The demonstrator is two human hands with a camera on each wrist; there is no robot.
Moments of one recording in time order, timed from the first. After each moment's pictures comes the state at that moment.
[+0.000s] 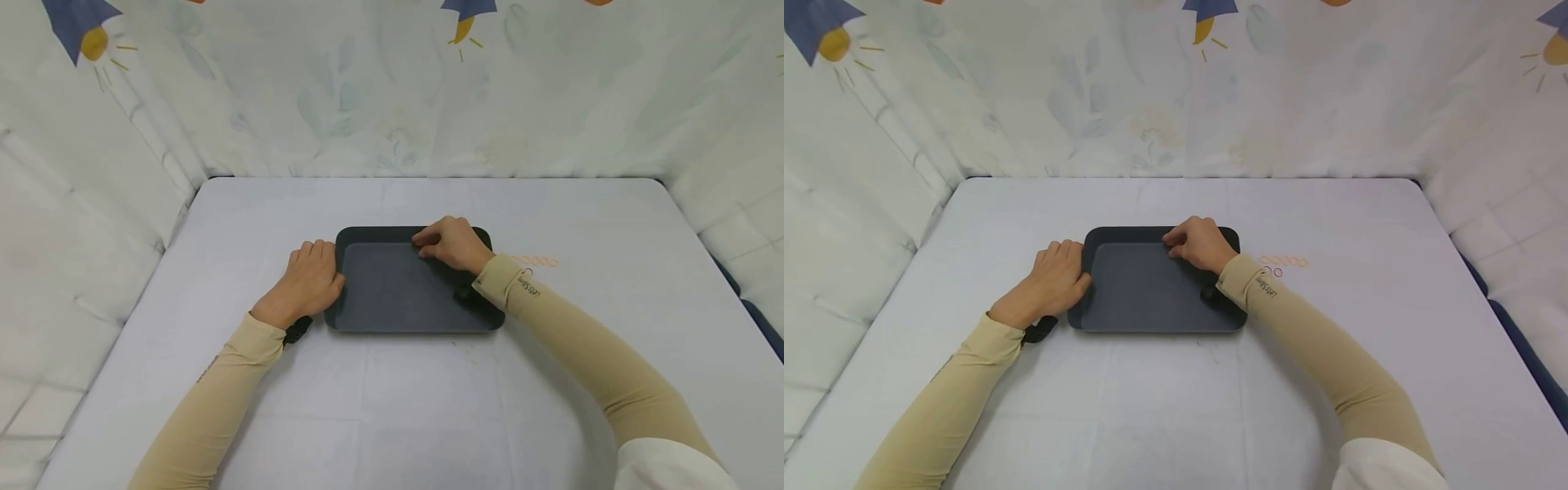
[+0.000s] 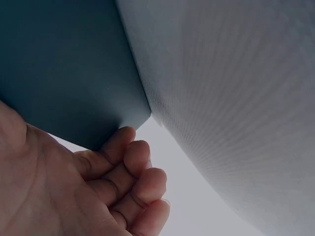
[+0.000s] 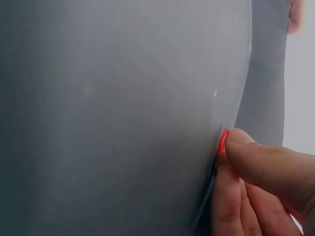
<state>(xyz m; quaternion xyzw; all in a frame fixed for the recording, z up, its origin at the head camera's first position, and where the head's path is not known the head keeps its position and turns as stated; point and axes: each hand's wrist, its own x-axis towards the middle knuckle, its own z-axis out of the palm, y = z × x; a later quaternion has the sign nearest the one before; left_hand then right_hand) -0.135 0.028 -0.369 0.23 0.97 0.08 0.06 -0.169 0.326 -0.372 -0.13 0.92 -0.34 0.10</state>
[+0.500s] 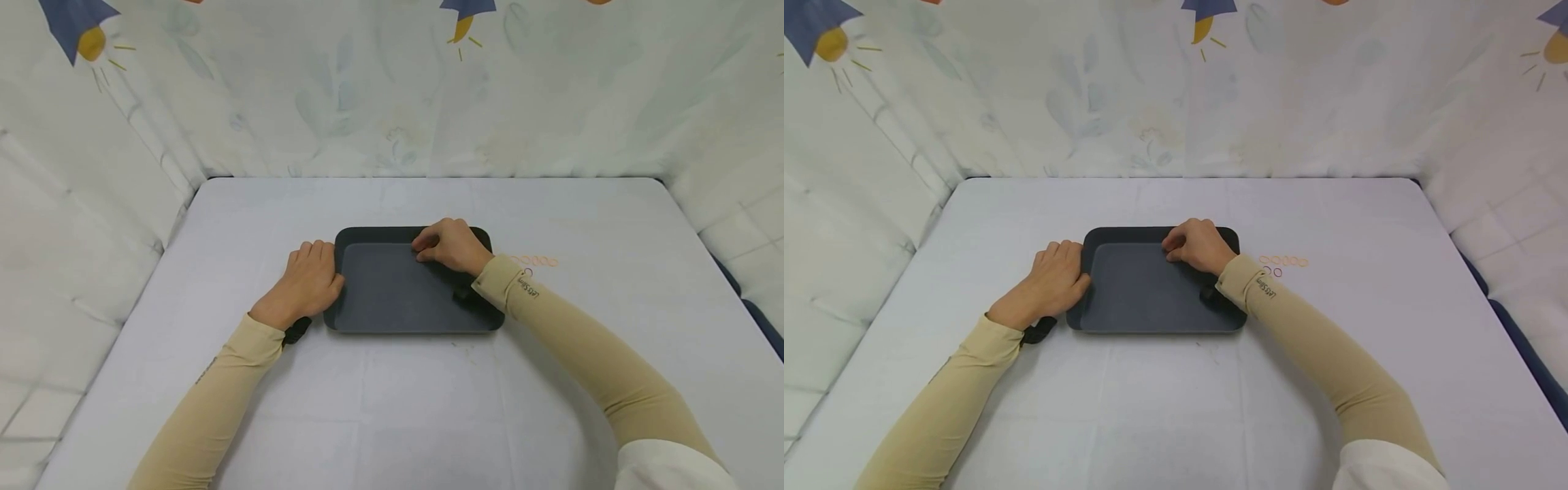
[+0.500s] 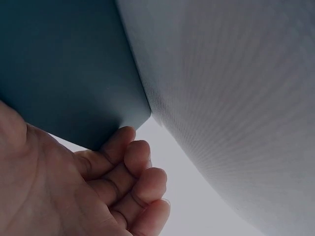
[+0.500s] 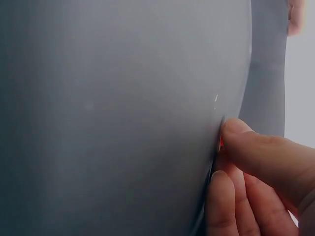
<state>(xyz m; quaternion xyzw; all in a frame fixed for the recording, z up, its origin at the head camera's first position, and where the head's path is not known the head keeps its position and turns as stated) -0.135 0.028 -0.369 0.23 0.97 0.08 0.06 -0.168 0.326 -0.374 -0.14 0.92 -0.35 0.11</state>
